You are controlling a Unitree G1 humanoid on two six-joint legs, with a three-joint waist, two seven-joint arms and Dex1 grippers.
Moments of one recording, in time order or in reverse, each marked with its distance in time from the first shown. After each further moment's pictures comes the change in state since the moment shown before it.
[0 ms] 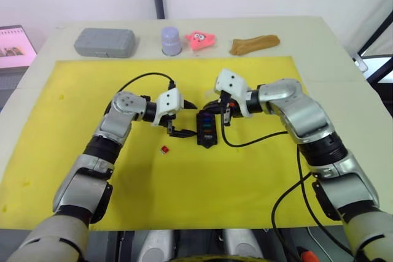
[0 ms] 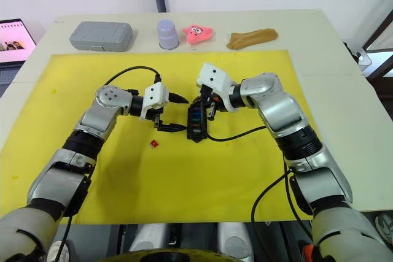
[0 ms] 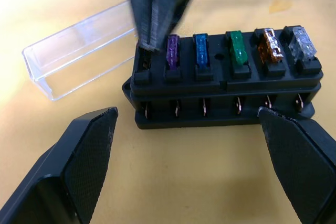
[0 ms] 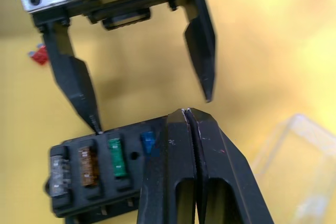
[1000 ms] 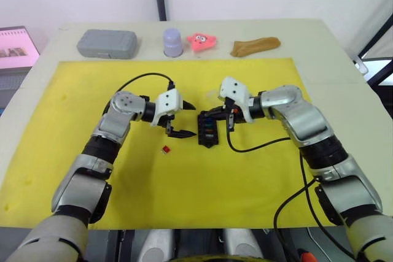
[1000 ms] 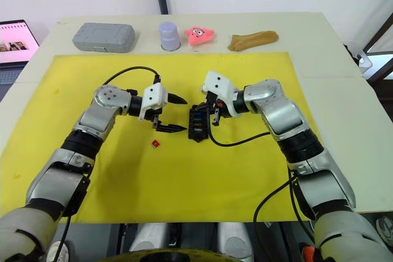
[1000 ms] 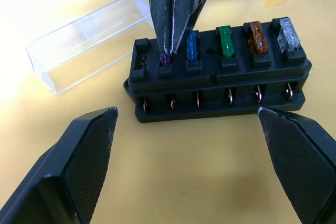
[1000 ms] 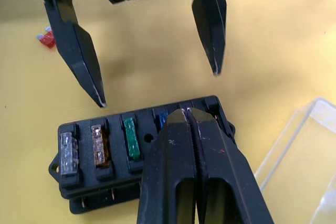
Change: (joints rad) left arm 0.000 0.009 0.000 0.000 0.010 0.001 -0.009; right arm 0.014 -0.019 0.021 0.088 -0.007 -0.065 0.043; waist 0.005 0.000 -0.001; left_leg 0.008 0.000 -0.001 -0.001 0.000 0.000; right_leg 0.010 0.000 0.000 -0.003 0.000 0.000
